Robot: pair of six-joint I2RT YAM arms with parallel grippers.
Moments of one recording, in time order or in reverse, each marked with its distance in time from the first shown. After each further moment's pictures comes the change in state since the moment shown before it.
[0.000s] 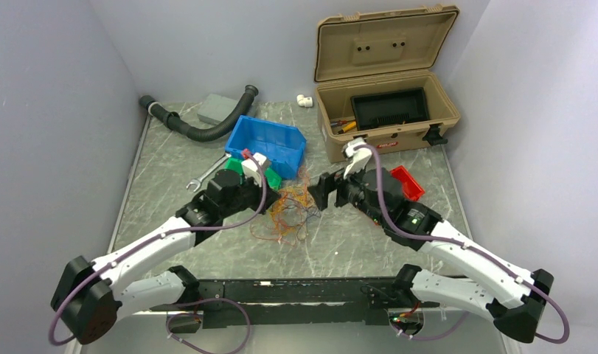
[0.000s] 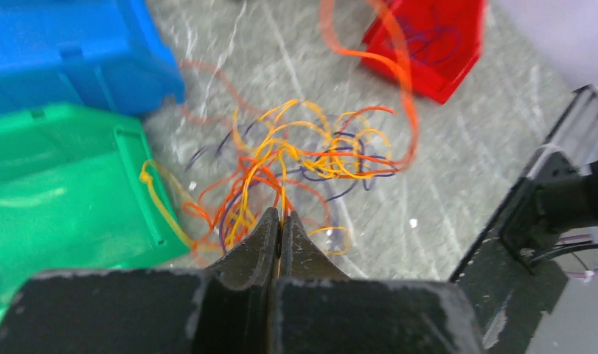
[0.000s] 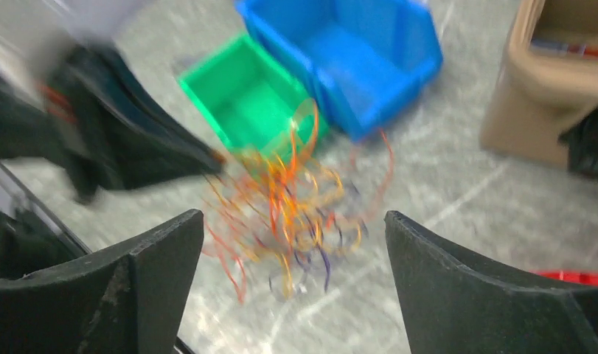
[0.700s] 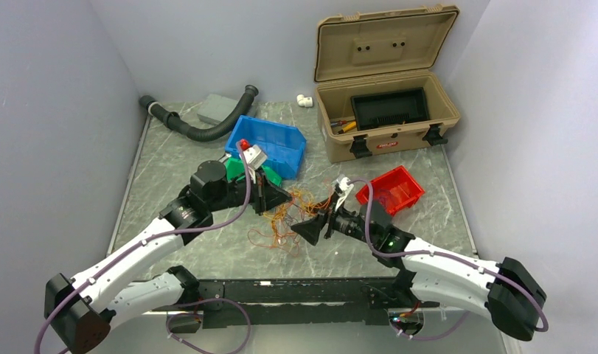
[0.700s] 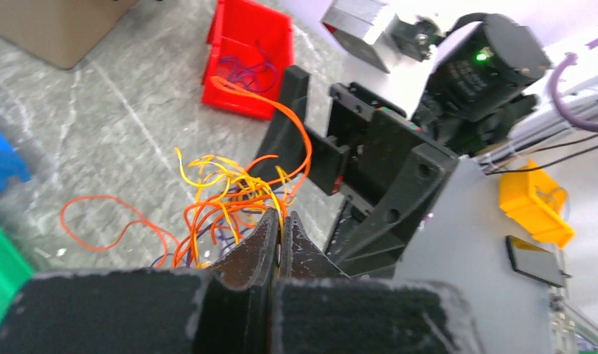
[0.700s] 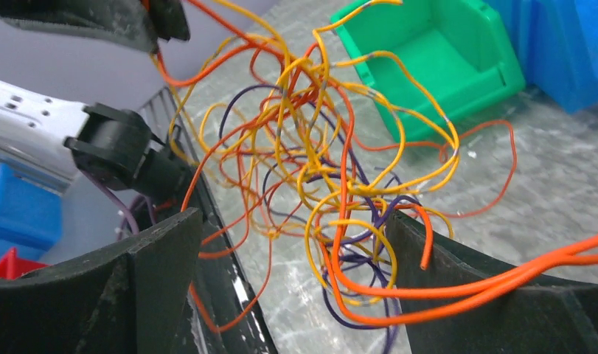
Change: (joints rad) left arm 0.000 -0.121 0.160 -0.082 0.327 -0.085; right arm -0.001 0.005 -0.585 0.690 -0.409 0.180
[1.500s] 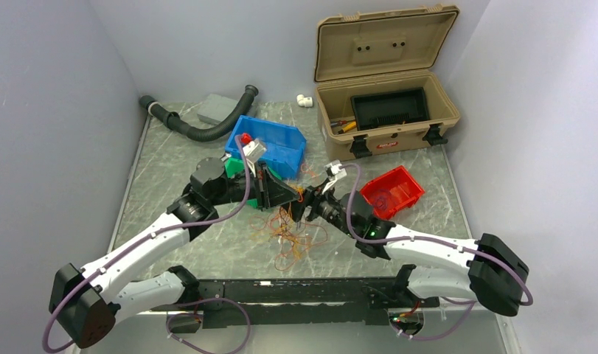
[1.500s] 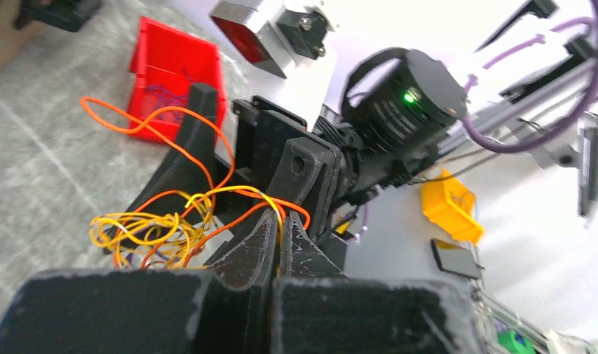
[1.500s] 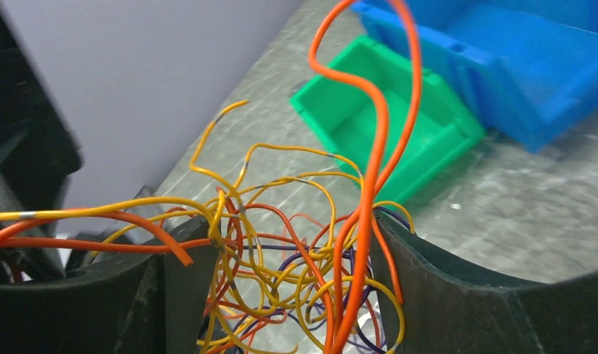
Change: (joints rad) left arm 0.003 0.060 -0.032 0.282 0.208 -0.215; right arm 0.087 0.225 0.146 0.156 0.261 0.139
